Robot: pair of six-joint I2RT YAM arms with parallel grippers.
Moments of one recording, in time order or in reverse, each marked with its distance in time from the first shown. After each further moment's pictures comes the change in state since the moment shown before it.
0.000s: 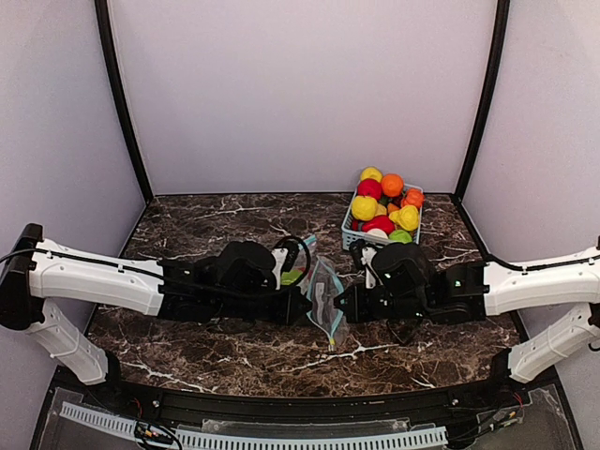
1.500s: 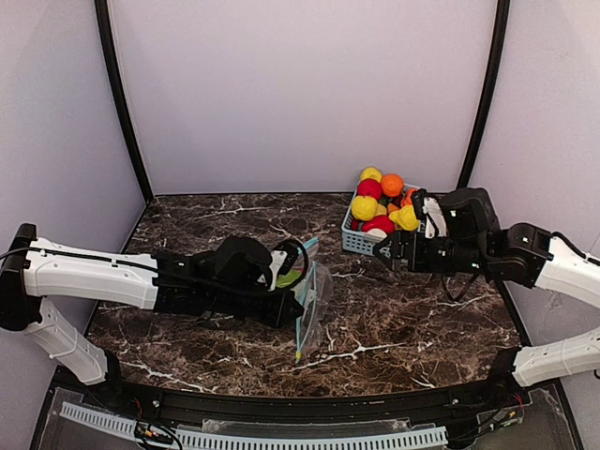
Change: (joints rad) left arm 0.026 -0.023 0.023 -0.172 0.033 0.100; right arm -0.264 -0.287 0.115 -0.344 -0.005 -0.140
